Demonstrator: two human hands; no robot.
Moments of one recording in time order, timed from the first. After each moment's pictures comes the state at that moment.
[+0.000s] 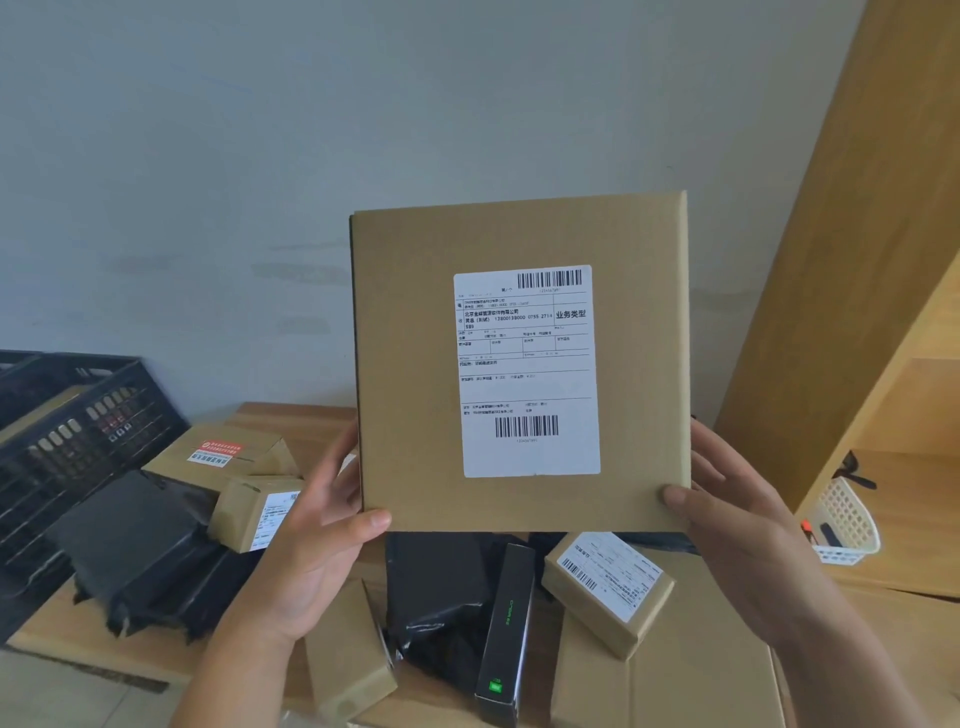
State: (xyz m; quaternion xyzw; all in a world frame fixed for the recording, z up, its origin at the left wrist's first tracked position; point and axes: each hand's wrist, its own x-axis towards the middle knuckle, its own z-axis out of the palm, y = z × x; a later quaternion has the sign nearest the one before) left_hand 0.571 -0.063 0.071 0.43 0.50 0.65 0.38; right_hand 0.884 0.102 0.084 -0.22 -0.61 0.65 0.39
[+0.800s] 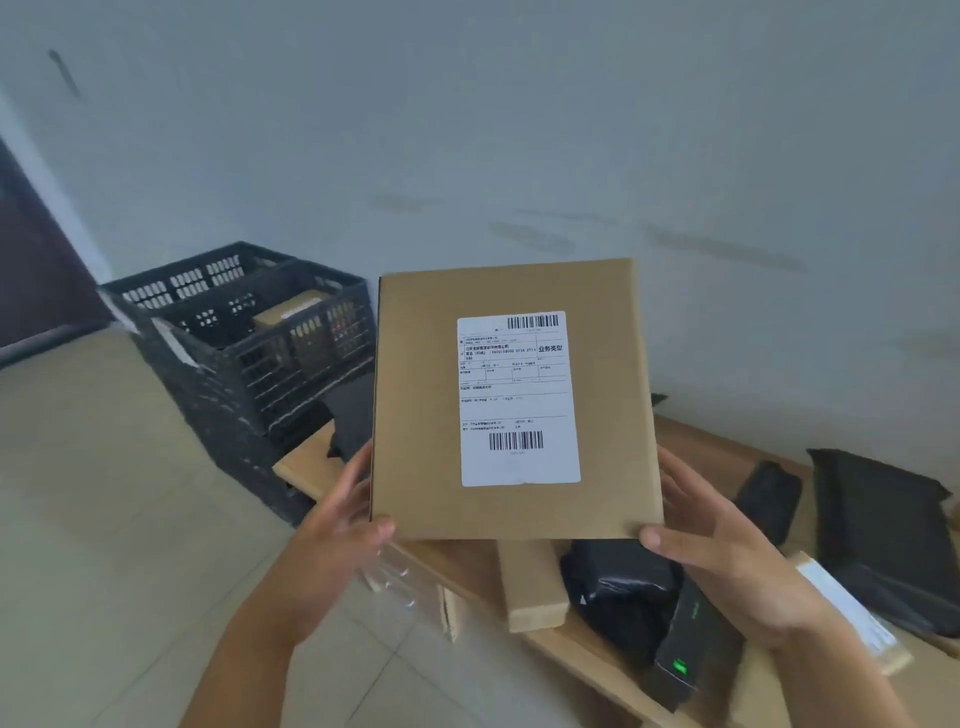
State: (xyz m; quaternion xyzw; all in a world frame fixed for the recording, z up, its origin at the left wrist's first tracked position) left_hand 0.477 -0.292 0.069 0.31 0.63 0.65 0.30; right_hand 0.714 -0.017 0.095 -0.16 -0.67 0.71 0.14
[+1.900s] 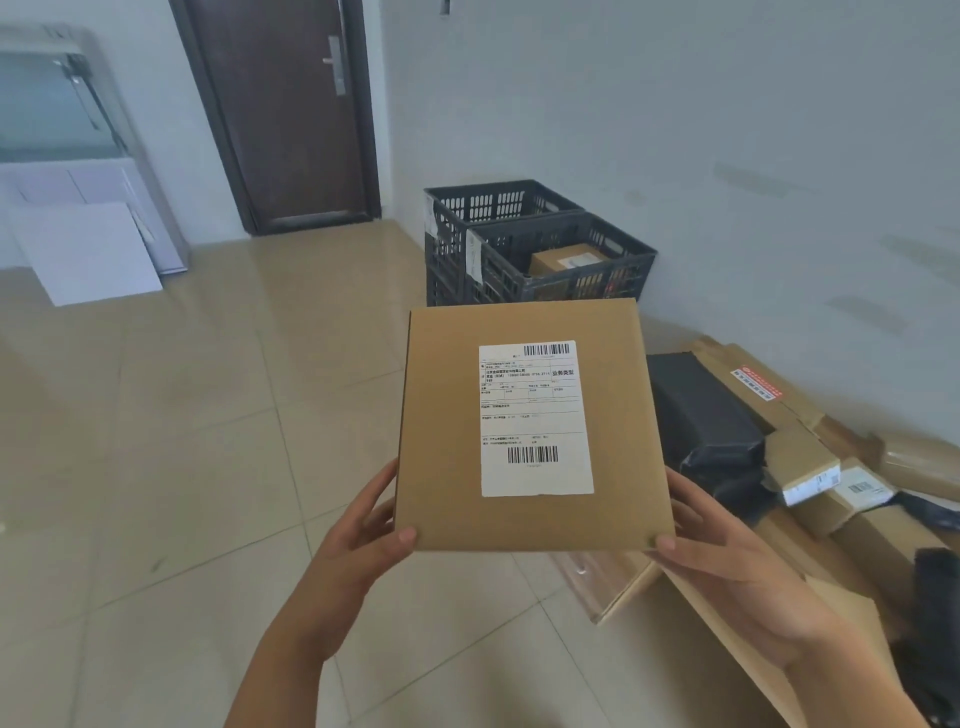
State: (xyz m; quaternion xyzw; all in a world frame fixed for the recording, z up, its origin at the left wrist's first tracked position) left_hand 0.438 -0.664 -0.008 0.07 0.65 0.74 0.16; right_hand 0.499 -0.307 0.057 -0.08 -0.68 0.72 -0.10
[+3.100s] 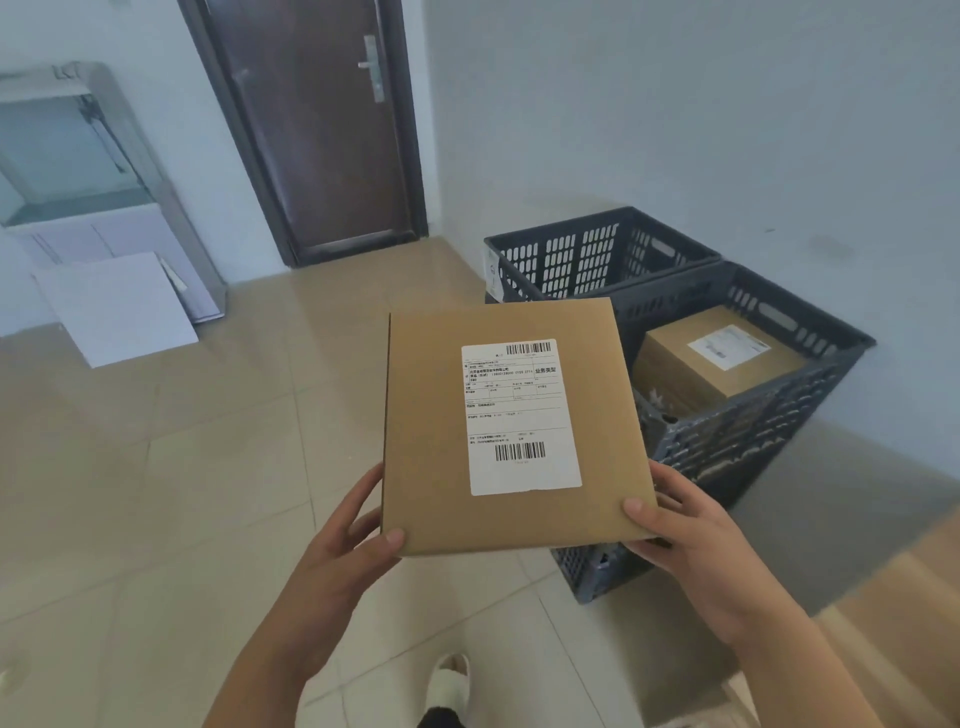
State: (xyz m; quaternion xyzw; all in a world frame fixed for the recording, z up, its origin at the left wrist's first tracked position) left_hand -0.055 -0.725 0.011 -0.01 0.65 0.74 0.13; right_hand -0.053 -0.390 0.027 -0.12 -0.64 0.75 -0.10
